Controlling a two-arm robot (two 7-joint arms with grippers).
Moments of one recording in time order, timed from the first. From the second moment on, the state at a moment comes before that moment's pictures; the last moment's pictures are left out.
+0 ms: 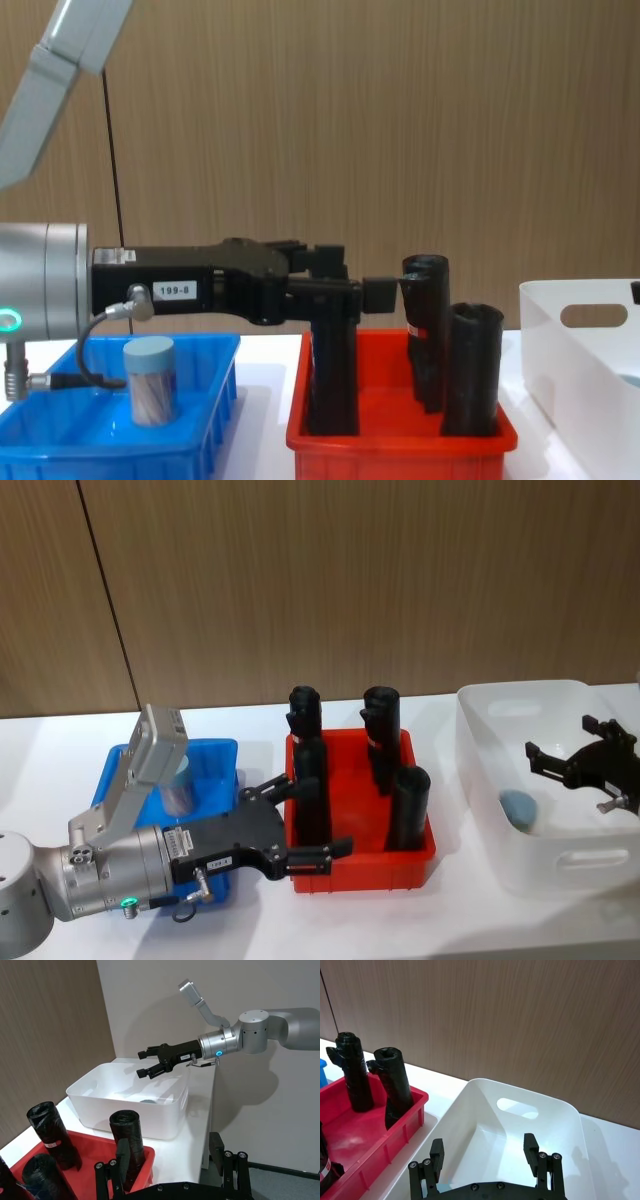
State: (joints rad) left arm -0.40 0.45 0.36 -1.45 -0.43 0.10 -0.95; right arm 0.32 0.48 -0.21 -1.37 0.30 0.15 0.26
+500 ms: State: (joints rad) left arm -0.38 0.44 0.37 -1.47 -0.40 0.09 -0.83; right arm 0.26 0.45 -0.21 -1.44 0.30 0.13 0.23
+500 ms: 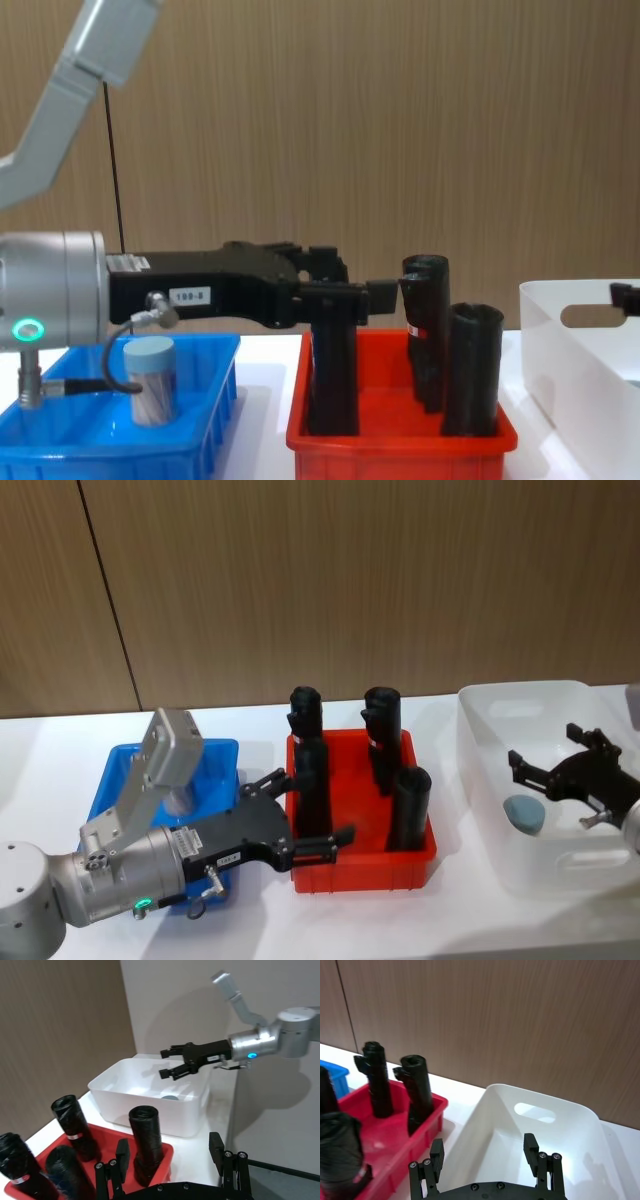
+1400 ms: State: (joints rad) left arm -0.32 0.41 0.41 -1.54 -0.31 0.06 -0.47; right arm 0.01 0.35 -0.22 -1.74 0.29 0.04 0.08
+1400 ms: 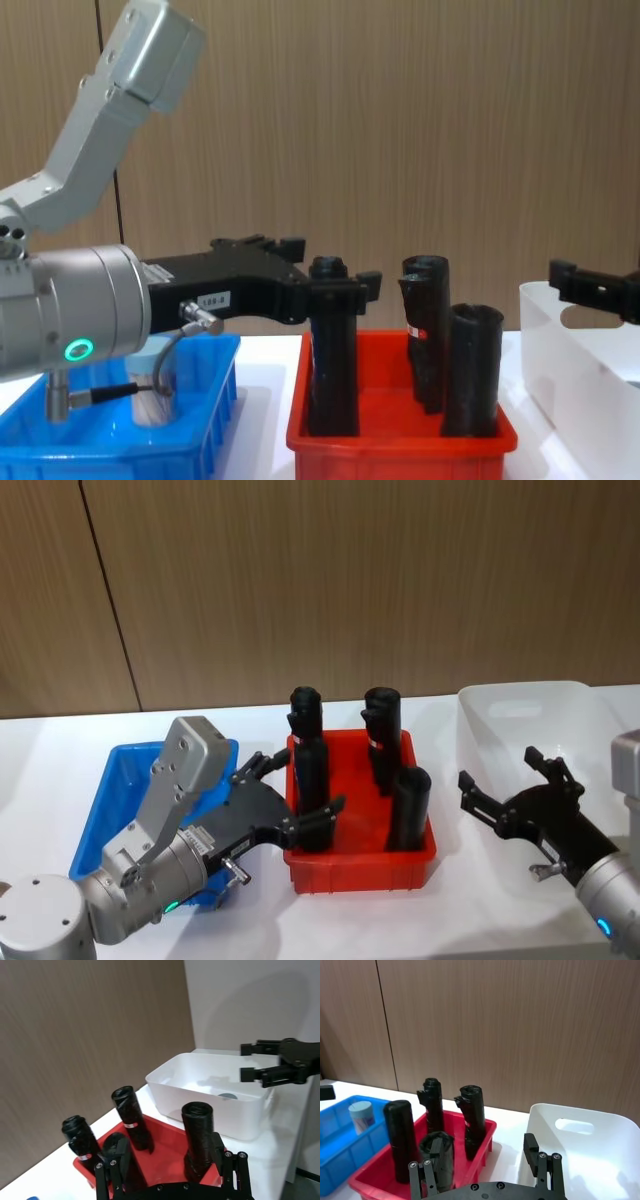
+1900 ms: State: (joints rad) left arm -0.28 0.40 0.43 -1.58 -0.27 0.04 -0.28; right arm -0.01 0.34 -0.23 -1.77 0.29 0.03 0.07
